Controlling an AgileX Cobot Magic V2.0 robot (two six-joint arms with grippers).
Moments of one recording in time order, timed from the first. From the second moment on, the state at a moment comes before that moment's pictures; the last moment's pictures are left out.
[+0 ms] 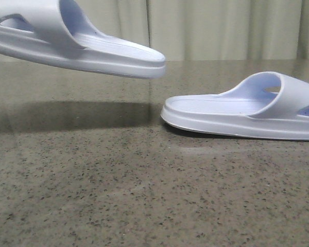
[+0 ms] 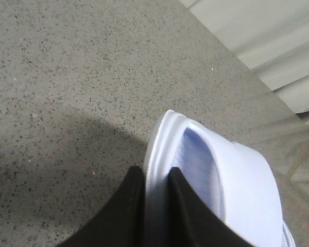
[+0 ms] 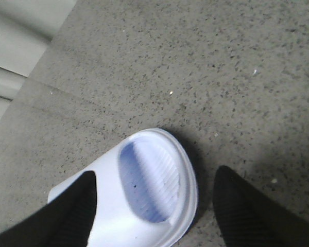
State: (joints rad) left arm -0.06 0.98 -0.75 -0.87 0.59 0.11; right arm -0.02 0.74 -0.42 0.29 0.30 0.57
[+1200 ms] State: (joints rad) left arm -0.06 0.98 -0.75 -0.87 0.59 0.11; right arm -0.02 0.96 -0.42 0.37 0.21 0.57
